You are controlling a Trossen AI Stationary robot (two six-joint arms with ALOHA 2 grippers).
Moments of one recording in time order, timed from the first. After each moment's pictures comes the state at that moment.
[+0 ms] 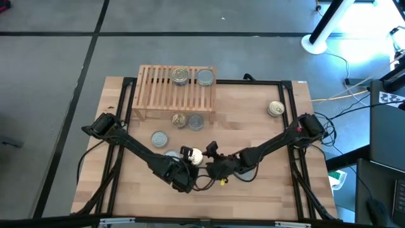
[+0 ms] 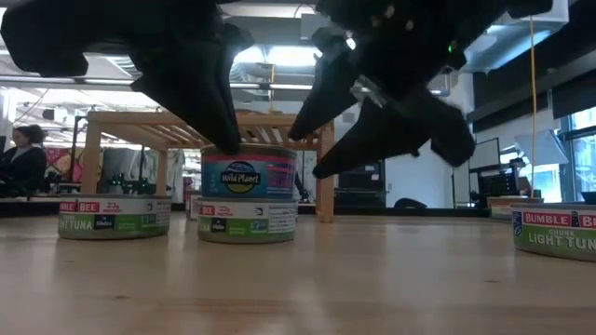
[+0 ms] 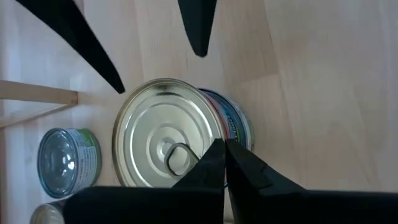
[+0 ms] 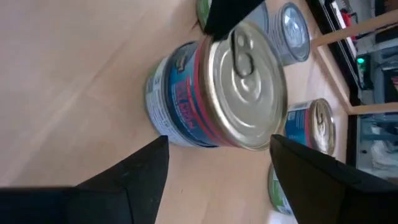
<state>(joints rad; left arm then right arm) -0.51 1.90 1.35 -0.72 -0.53 -0.20 0.41 1.90 1.18 -0.12 0.54 -0.48</state>
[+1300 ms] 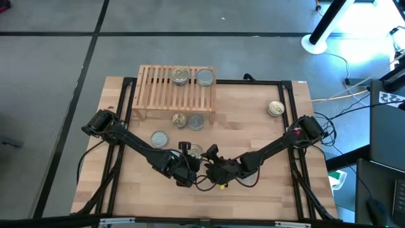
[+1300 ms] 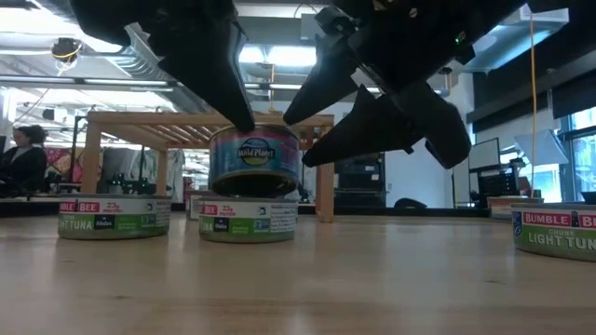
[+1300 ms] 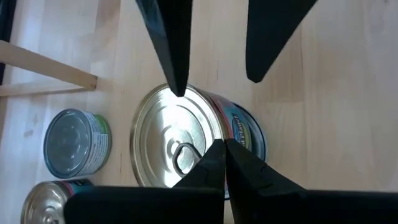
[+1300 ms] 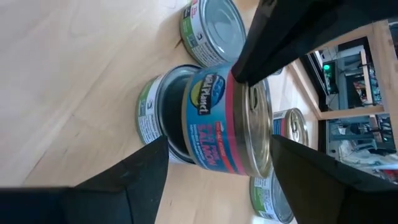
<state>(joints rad) -0.47 1.85 1.35 -0.72 -0.55 -0.33 0.46 1.92 1.17 -0.04 0.65 -0.50</state>
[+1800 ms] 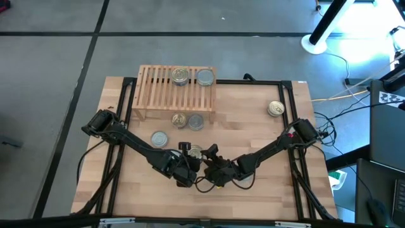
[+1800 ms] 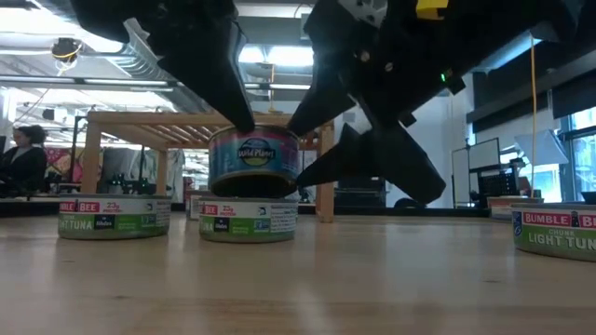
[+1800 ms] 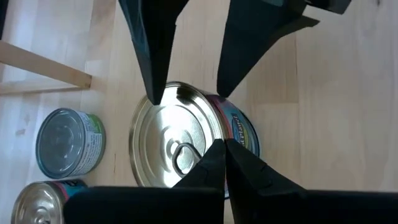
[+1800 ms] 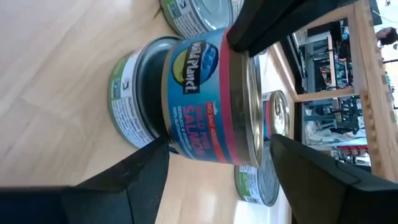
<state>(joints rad) -0.47 1.85 1.35 -0.71 -0.54 -0.35 0.46 1.99 1.17 0.02 0.79 -0.53</state>
